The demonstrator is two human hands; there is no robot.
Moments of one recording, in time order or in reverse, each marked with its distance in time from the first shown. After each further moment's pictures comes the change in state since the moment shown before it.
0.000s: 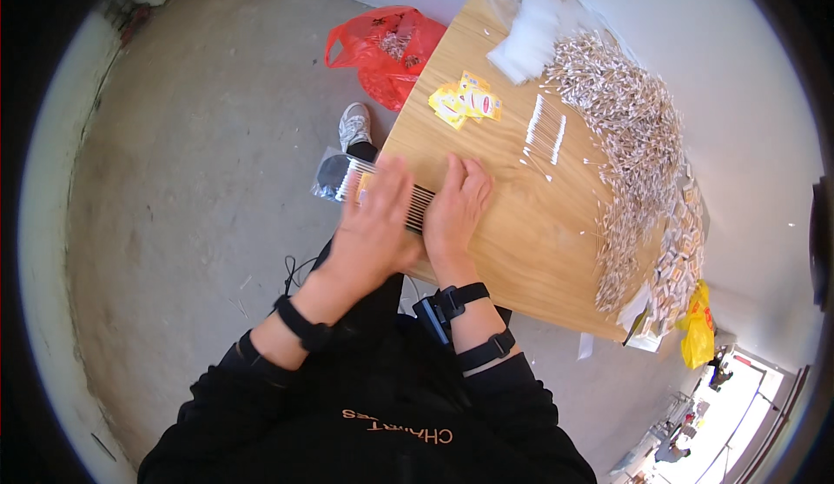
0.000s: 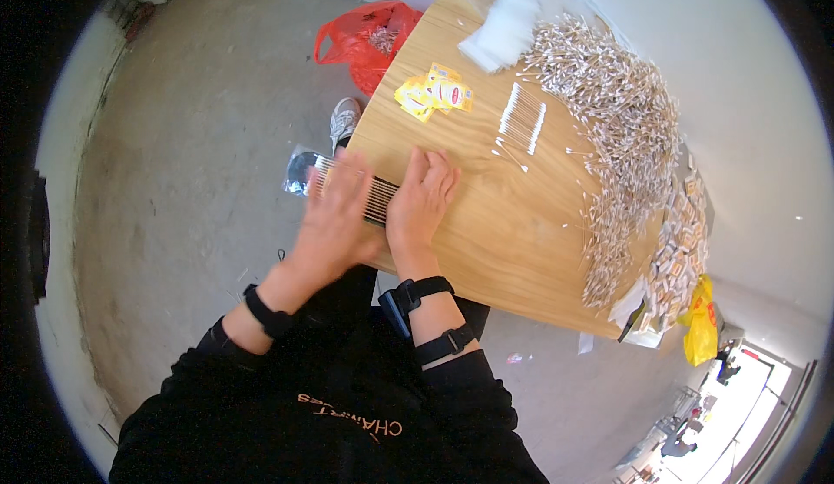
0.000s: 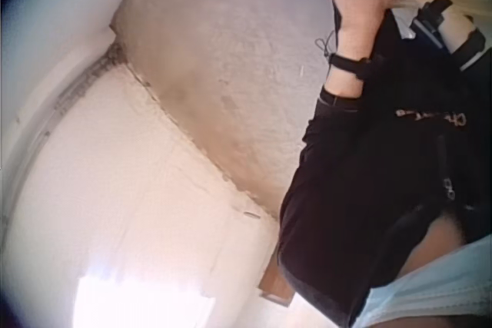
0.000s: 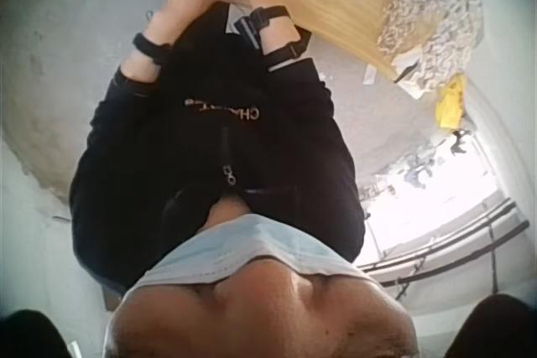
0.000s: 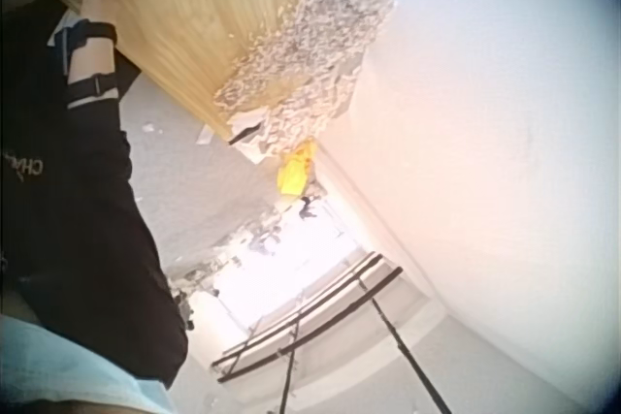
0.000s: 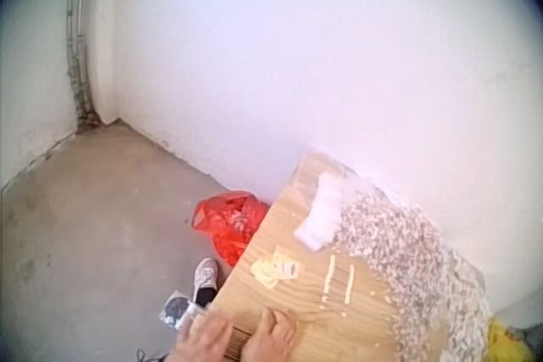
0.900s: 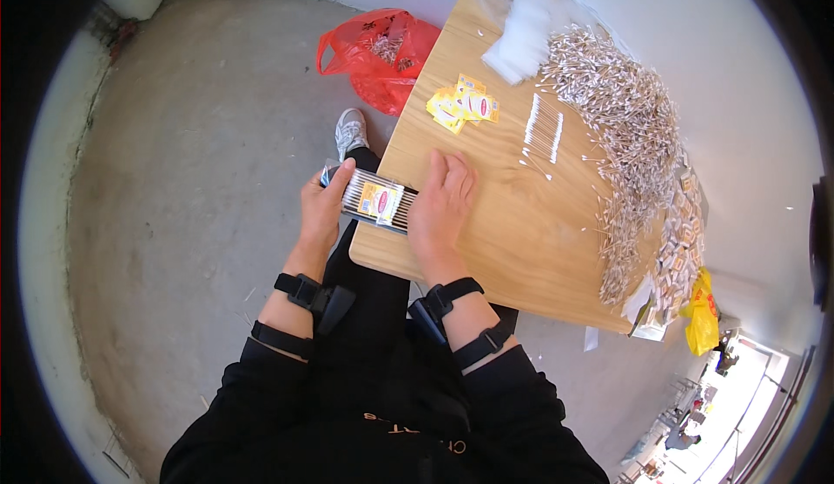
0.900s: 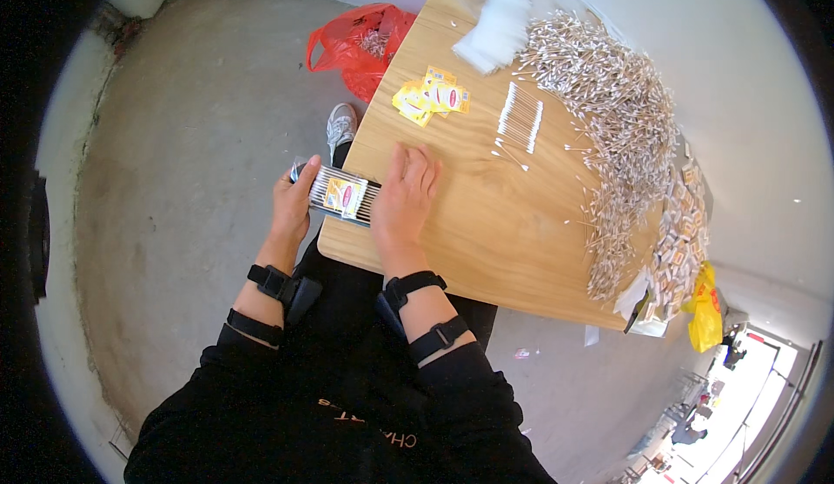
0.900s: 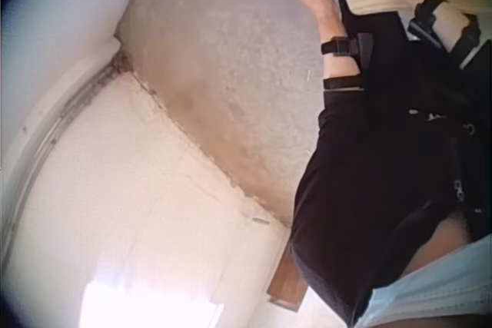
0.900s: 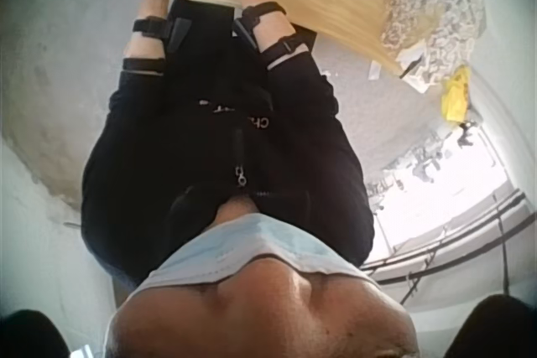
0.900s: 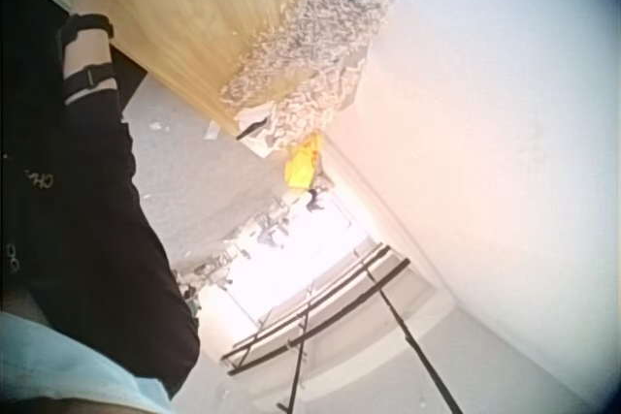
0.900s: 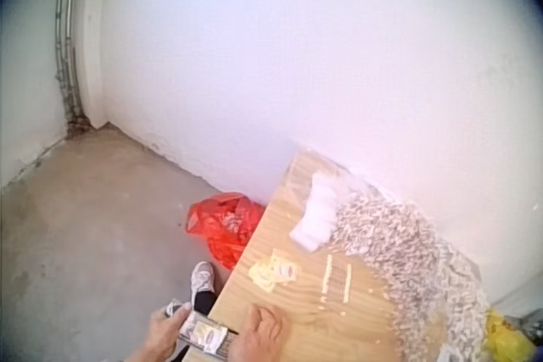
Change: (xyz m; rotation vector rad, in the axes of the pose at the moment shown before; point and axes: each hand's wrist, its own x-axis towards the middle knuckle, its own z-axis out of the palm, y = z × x) left_hand 0.023 -0.083 0.053 -1.618 0.334 -0.785; right_hand 0.008 -0.024 0.012 -0.037 0.009 -0.046
